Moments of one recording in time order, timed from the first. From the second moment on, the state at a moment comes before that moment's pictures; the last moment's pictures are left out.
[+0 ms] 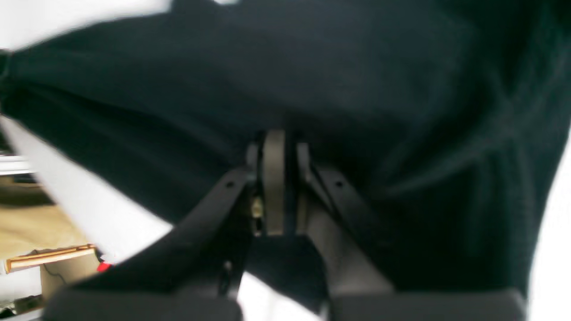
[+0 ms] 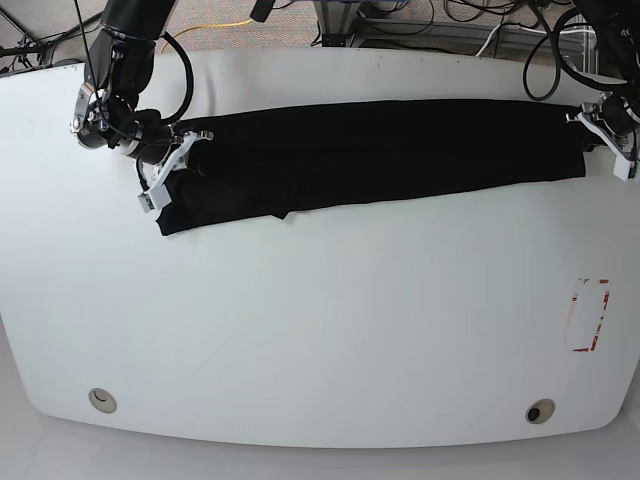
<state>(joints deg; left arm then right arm) 12.9 -22.9 -44.4 86.0 -40.8 -42.7 63.7 -5.4 9.7 25.0 85.3 45.0 40.6 -69.9</state>
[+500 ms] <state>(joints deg) 13.2 -17.6 -38.6 108.6 -40.8 -42.8 70.8 -4.3 7.5 25.3 80.4 39.6 41.5 -62.6</state>
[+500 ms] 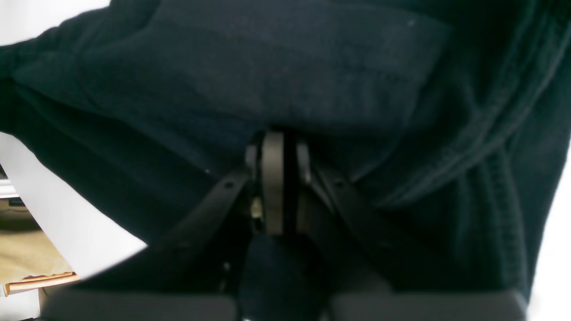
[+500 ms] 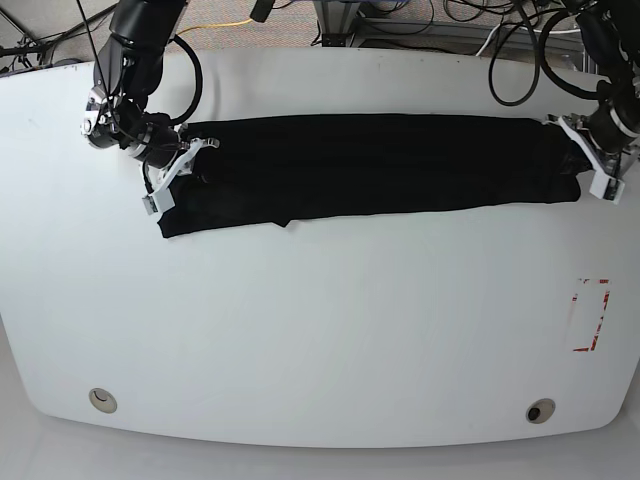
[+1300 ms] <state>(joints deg) 5.2 -6.5 -12.0 109.4 -35.9 -42.8 70.6 -5.3 5.7 25.3 81.8 39.4 41.5 -62.4</state>
